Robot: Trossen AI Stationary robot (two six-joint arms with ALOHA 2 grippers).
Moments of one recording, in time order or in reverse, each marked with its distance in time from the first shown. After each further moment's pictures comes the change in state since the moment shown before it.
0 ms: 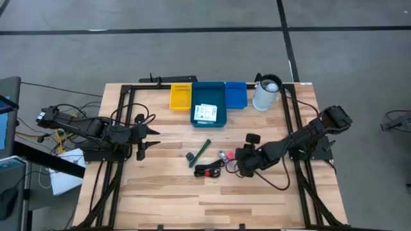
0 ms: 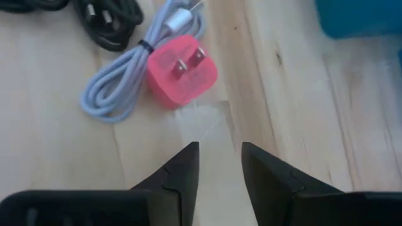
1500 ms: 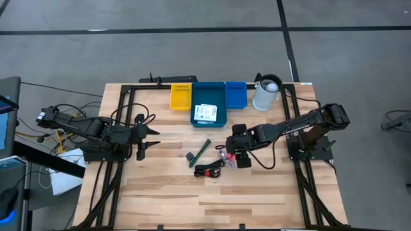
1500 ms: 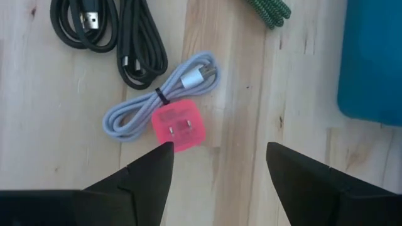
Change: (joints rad) left arm 0.000 0.000 0.000 0.000 0.000 -0.001; right arm -0.237 0.001 0.176 -0.059 -0.302 -0.484
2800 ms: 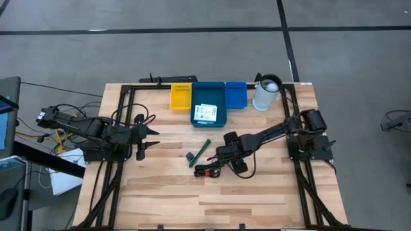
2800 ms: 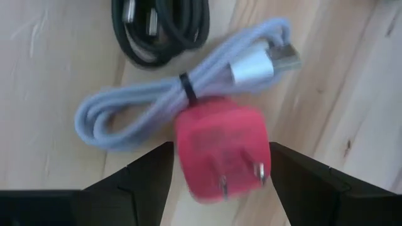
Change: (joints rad) left arm 0.000 0.000 0.000 -0.023 0.000 0.000; right arm 0.026 0.289 0.084 -0.005 0.000 -0.125
